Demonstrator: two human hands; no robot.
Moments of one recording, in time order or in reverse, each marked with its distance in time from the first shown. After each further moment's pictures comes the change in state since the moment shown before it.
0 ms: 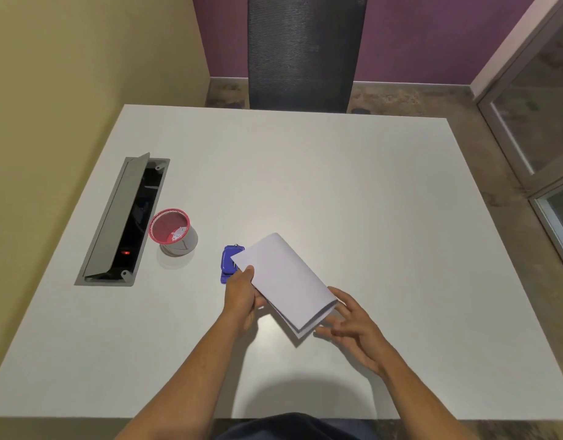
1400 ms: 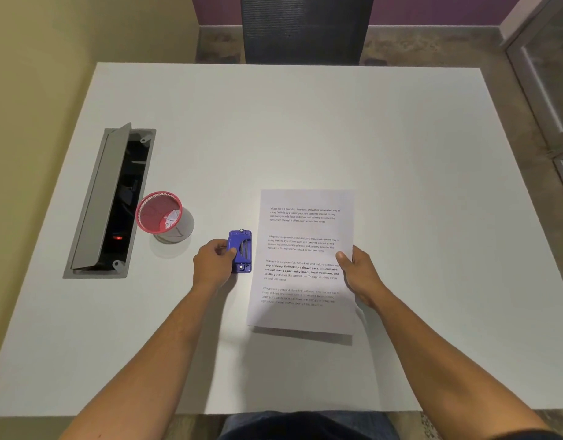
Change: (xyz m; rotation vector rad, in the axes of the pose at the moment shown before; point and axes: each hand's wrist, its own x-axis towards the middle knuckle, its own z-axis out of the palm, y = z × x) left_hand 0.099 0.012 -0.060 0.756 0.229 0.217; right_hand 0.110 -0.021 -0.008 -0.608 0.371 -0.035
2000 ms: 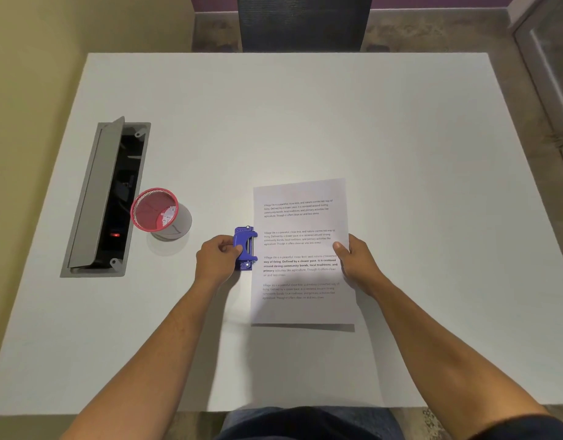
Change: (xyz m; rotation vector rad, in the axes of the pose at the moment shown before) left_hand 0.006 0.000 0.007 -0.034 -0.065 -0.019; right_hand 0.011 -0.014 0.001 -0.134 -0.022 -0.031
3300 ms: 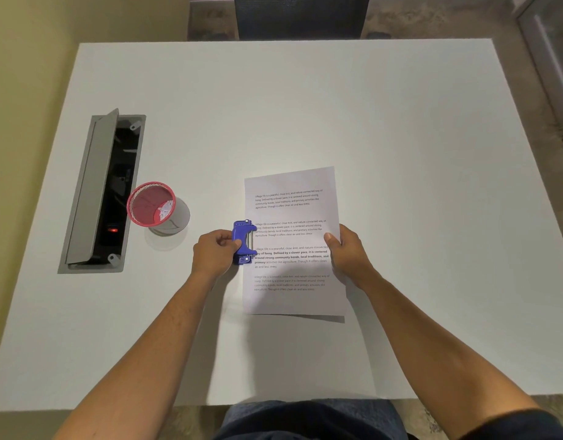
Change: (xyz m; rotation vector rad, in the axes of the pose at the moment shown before) left_hand 0.001 0.002 -0.003 0.015 -0.020 0.006; right_hand 0.005 0.003 0.018 -0.029 0.044 -0.110
